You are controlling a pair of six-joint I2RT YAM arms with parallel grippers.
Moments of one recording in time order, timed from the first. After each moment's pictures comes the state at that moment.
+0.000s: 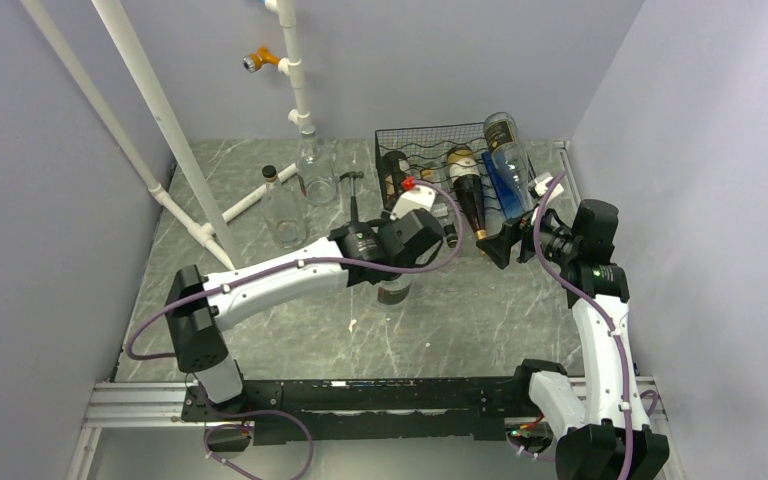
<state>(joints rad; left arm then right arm) -1.14 1.70 1.61 -0.75 -0.64 -0.52 -0.16 0.88 0.85 -0.46 -0.85 -0.19</state>
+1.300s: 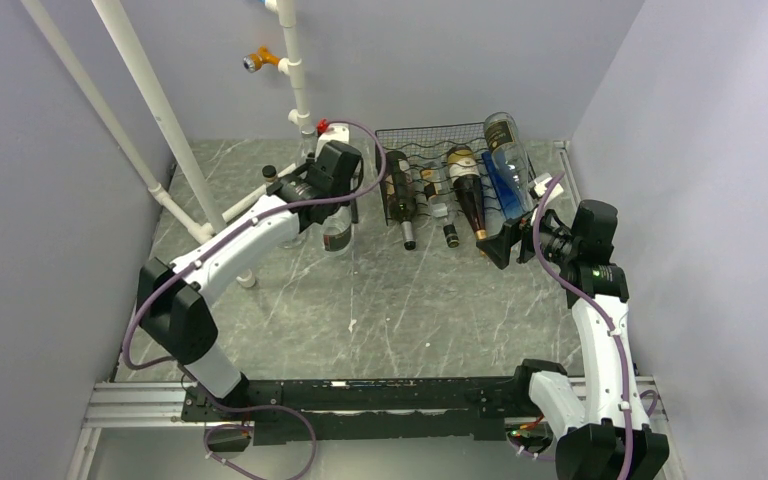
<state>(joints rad) -0.67 1.61 1.50 -0.58 -0.58 -0.38 -0.16 0.88 0.85 -0.46 -0.84 -0.19</state>
